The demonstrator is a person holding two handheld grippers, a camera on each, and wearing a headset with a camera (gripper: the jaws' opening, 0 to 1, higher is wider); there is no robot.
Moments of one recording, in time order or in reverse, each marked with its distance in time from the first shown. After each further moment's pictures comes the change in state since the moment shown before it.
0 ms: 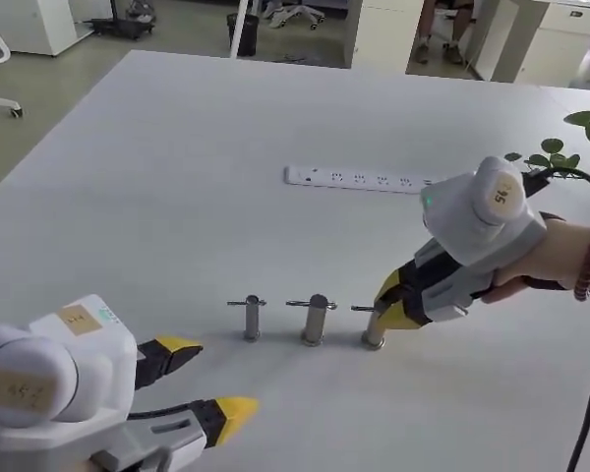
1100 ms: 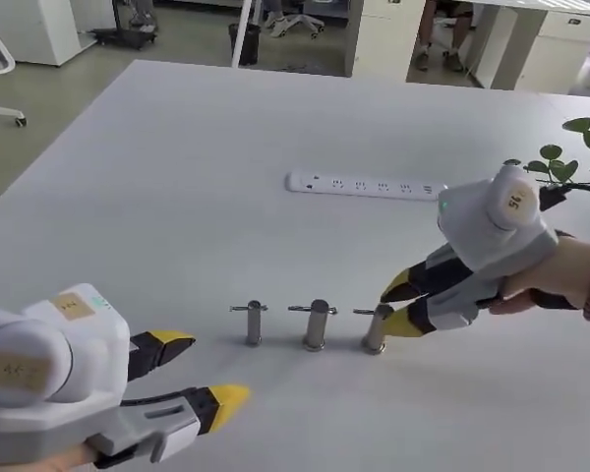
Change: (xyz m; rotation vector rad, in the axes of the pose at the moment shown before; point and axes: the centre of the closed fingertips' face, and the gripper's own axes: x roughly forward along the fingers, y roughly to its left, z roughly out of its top) left arm -0.007 0.014 0.011 -0.010 -0.012 0.038; right arm -0.012 -0.008 -0.001 0.187 -0.101 -0.111
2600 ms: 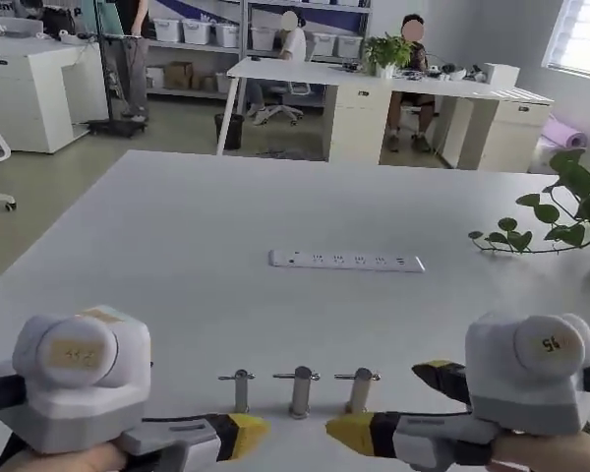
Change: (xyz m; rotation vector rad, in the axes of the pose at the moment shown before) left arm 0.003 0.012 0.033 -0.151 -0.041 0.098; right arm -0.030 0.056 0.020 0.546 -0.354 -0.338
